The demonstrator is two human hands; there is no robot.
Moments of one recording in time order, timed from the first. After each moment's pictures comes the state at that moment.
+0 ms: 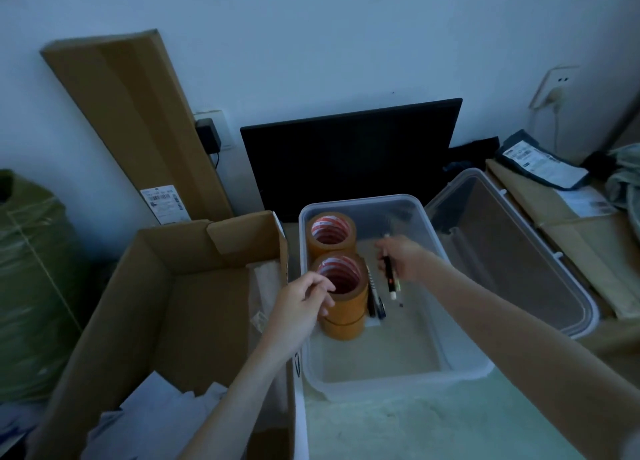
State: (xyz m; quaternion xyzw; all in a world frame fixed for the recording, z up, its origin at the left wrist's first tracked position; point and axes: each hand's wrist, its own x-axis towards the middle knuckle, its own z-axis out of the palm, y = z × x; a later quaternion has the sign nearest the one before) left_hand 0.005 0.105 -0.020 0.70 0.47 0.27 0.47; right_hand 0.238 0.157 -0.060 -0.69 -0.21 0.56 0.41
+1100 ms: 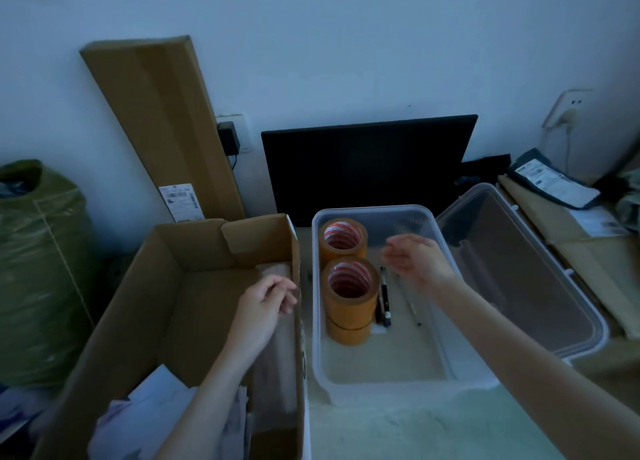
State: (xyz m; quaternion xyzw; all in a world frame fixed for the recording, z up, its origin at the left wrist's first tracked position) left_hand -0.054 0.116 -0.025 0.64 0.52 0.33 0.46; right_hand 0.220 0.113 -0.026 -0.61 -0.30 0.48 0.56
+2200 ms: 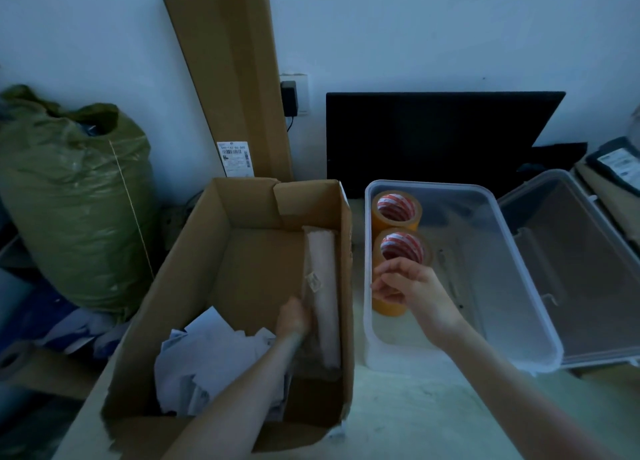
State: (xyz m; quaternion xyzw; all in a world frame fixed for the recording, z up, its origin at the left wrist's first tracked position) left_hand -0.088 0.133 -0.175 0.54 0.74 0.10 0.40; right_hand 0.108 0.059 -0.034 -0.58 -0.39 0.54 0.47
